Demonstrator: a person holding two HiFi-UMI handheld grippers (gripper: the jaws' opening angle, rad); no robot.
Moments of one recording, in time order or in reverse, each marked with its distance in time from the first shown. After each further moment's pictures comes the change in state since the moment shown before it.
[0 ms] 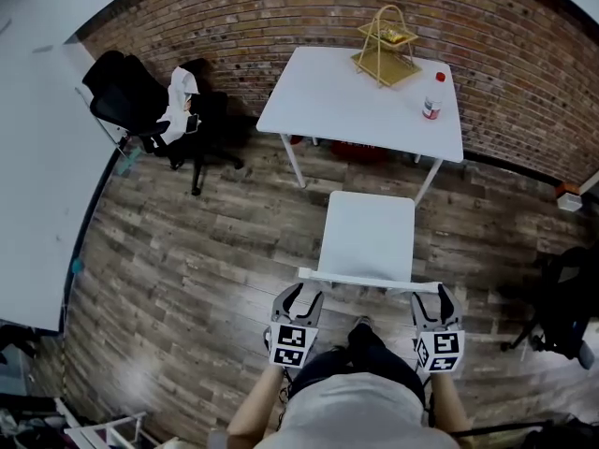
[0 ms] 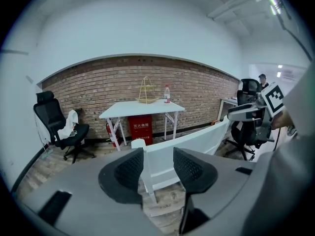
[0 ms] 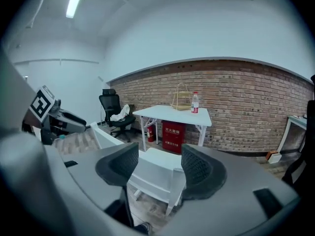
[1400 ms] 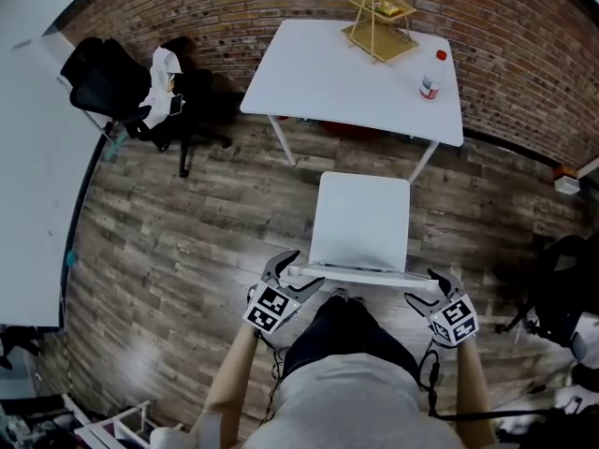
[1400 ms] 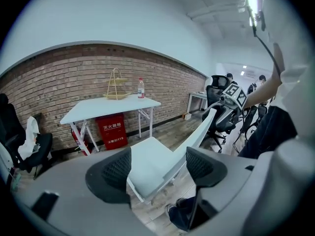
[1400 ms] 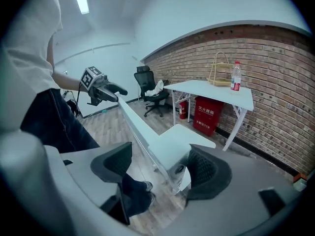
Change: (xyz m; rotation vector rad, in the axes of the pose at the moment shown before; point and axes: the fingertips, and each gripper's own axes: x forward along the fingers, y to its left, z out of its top) left arm 0.061 0.007 0.014 0.185 0.042 -0.371; right arm 0.041 -0.005 -0.054 -0.185 0.293 0.456
